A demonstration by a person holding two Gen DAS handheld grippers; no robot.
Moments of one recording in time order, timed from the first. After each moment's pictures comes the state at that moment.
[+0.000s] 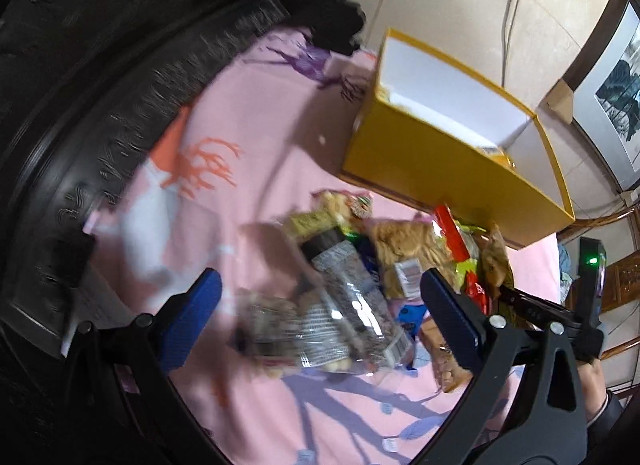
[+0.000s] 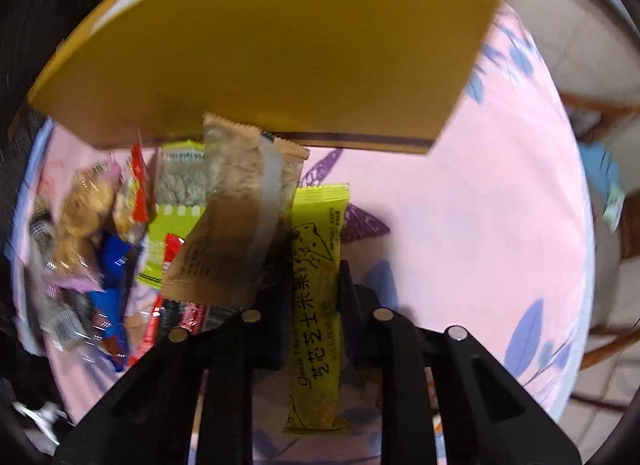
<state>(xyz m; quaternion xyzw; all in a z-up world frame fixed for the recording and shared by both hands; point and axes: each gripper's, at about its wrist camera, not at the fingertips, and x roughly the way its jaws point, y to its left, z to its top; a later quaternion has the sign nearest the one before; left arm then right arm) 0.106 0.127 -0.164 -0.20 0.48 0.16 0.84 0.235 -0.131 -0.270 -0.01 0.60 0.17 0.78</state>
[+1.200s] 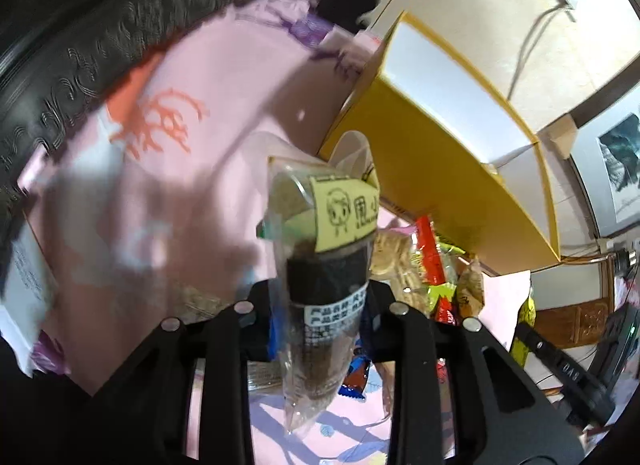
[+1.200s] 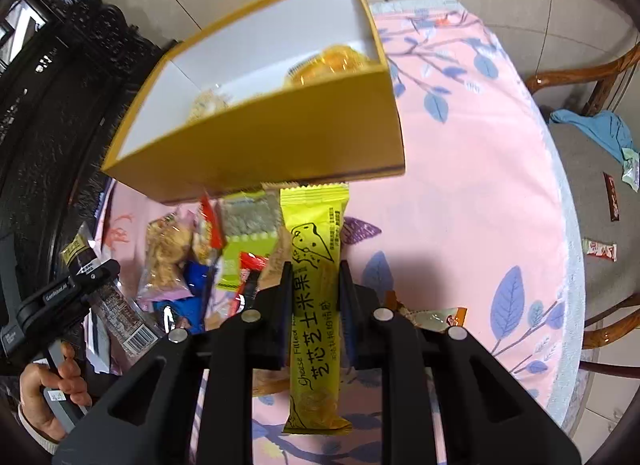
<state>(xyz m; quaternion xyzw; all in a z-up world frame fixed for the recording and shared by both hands) 0.126 0.134 -0.191 -0.30 0.47 0.15 0.82 0.212 -0.180 -0.197 0.09 0.55 0.20 0.80</state>
